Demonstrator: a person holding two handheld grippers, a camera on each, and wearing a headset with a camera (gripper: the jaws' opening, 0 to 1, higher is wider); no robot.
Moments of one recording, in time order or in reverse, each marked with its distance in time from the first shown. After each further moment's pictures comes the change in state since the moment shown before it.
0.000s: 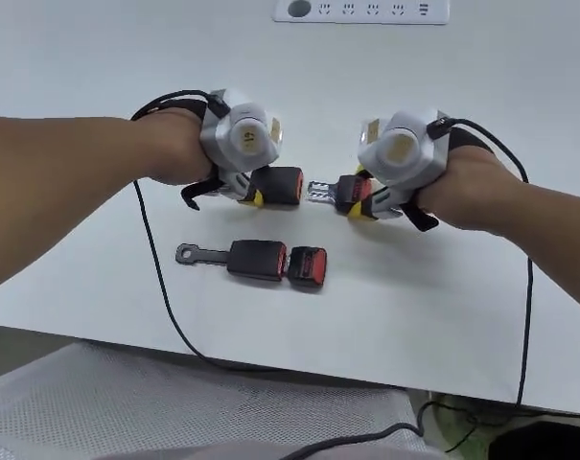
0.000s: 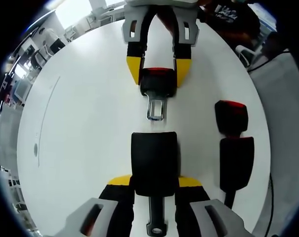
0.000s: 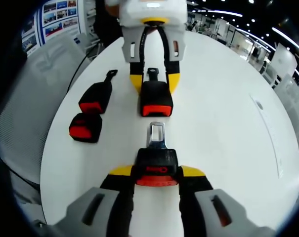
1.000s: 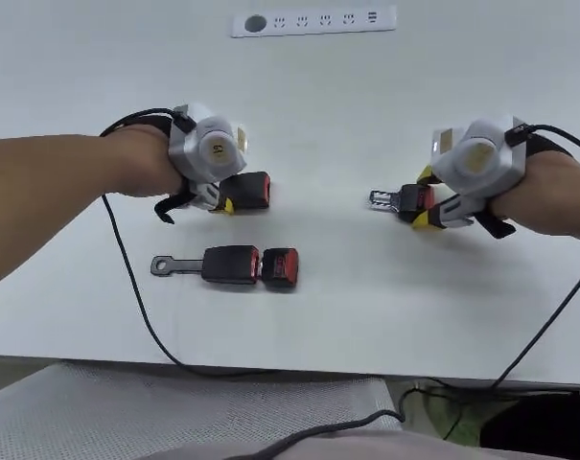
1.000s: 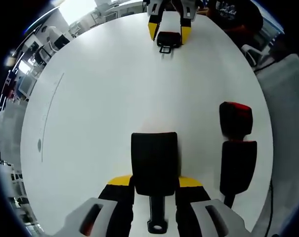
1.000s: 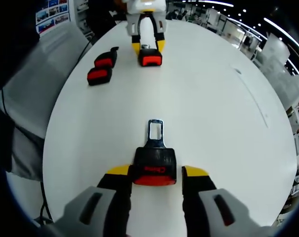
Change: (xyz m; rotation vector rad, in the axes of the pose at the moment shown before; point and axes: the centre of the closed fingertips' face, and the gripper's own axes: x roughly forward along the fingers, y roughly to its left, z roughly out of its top) left arm -0.004 -0.002 0.001 -0.029 0.035 0.047; right arm -0.060 0.000 -0.100 0.081 0.097 -0.079
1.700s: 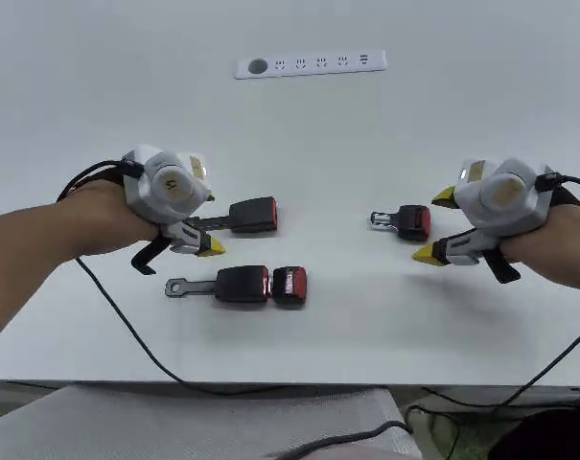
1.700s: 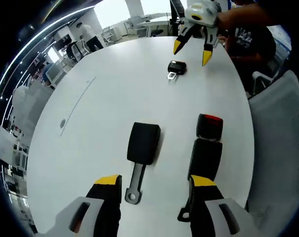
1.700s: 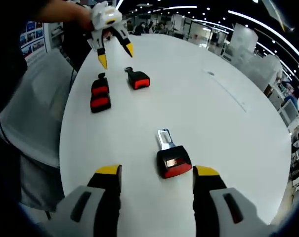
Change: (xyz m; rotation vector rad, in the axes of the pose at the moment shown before) left arm -0.070 -0.044 -0.031 -0.200 -0.179 0.139; right arm -0.050 0.042 0.014 0.223 -0.144 -0.148
